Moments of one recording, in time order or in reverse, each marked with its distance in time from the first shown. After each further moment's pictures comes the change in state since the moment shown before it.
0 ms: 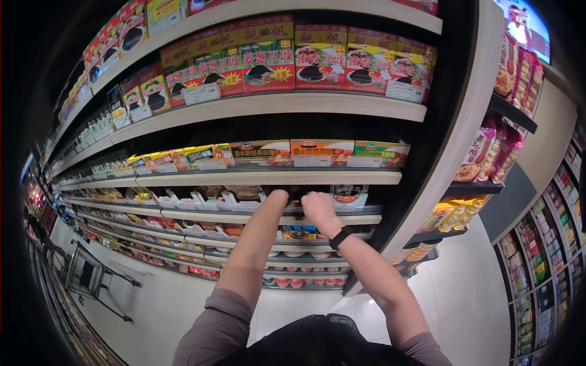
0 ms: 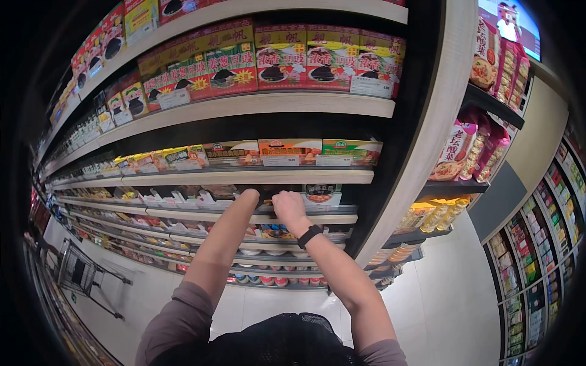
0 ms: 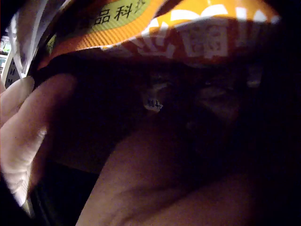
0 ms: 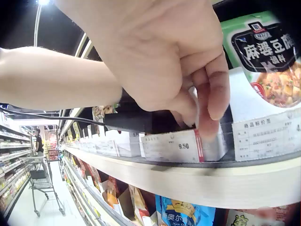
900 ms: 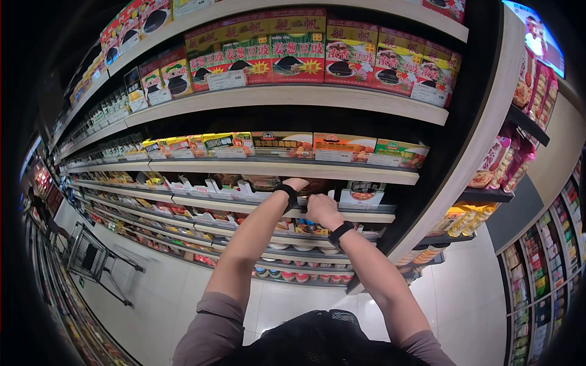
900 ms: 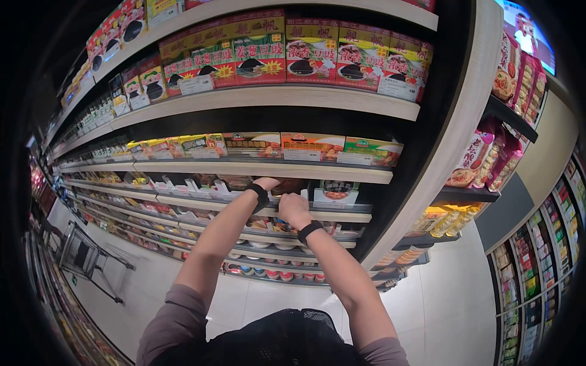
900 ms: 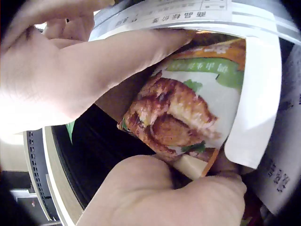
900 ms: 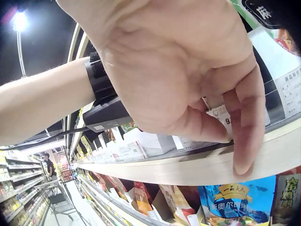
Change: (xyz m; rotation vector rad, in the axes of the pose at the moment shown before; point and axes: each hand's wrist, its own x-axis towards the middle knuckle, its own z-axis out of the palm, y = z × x) left_hand -0.023 -0.010 -0.022 0.127 -0.273 0.142; right_hand 0.016 -0.032 0.012 0.166 -0.467 0.250
